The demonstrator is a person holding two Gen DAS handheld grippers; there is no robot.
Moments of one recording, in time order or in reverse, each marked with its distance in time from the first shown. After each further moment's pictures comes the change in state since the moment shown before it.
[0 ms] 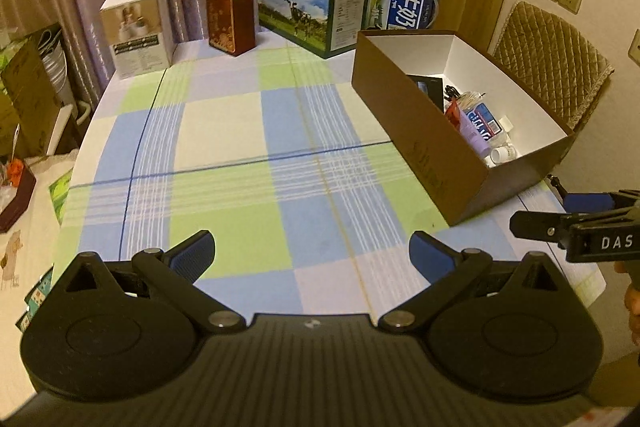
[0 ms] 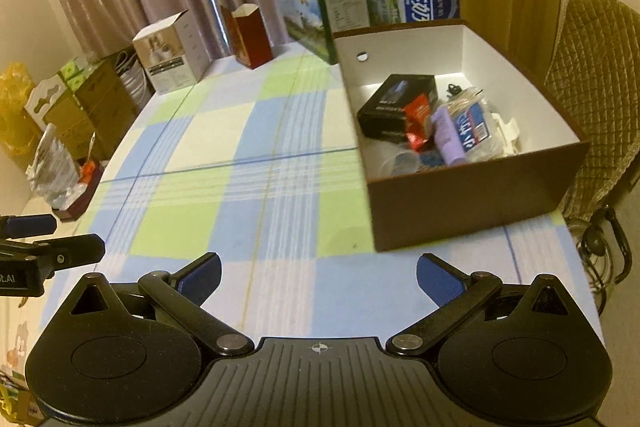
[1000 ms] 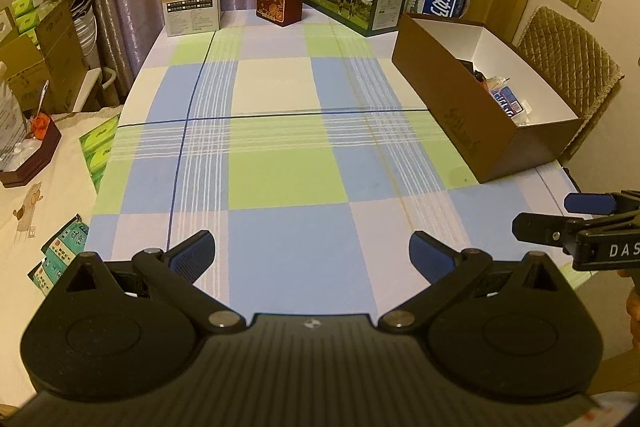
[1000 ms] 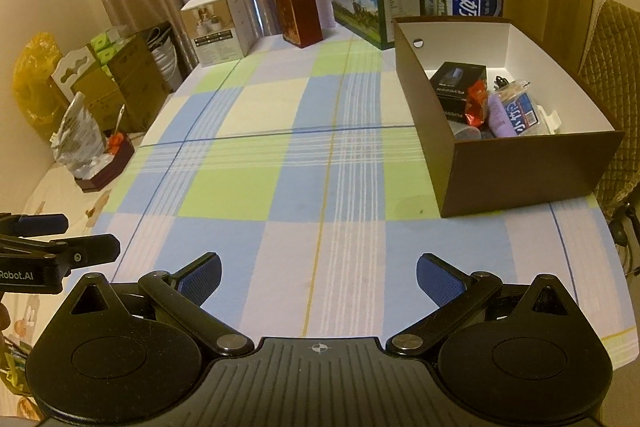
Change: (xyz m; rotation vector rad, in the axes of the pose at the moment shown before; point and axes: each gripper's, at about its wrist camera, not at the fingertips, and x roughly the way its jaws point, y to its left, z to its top) left arm -0.042 0.060 -0.060 -0.074 0.028 0.028; right arm -0.008 0.065 -0.037 -0.064 0.022 0.040
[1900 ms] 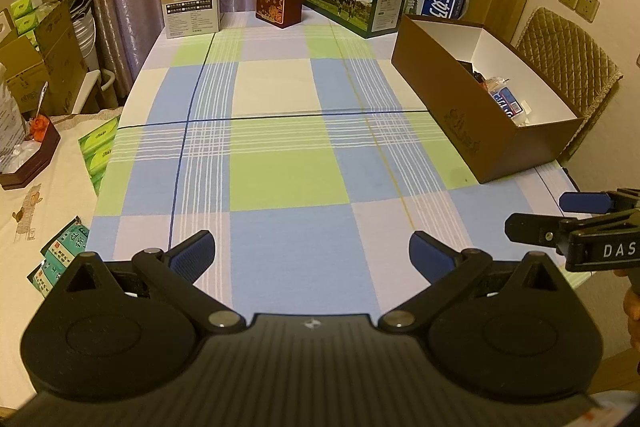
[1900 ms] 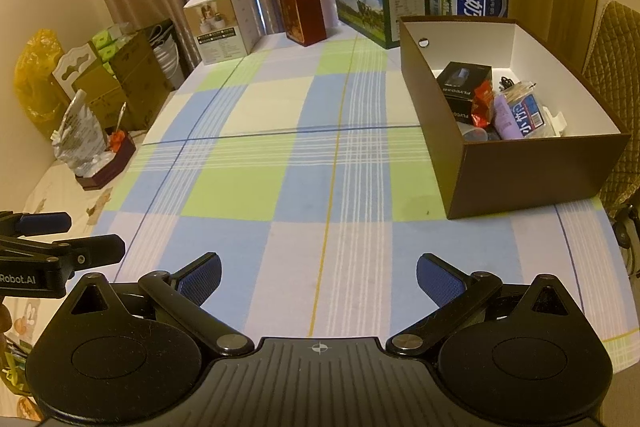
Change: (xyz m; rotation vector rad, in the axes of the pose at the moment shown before) left arm -0.001 0.001 0.000 0.003 -0.006 -0.004; right arm 0.003 0.008 0.002 -0.003 0.006 -0.001
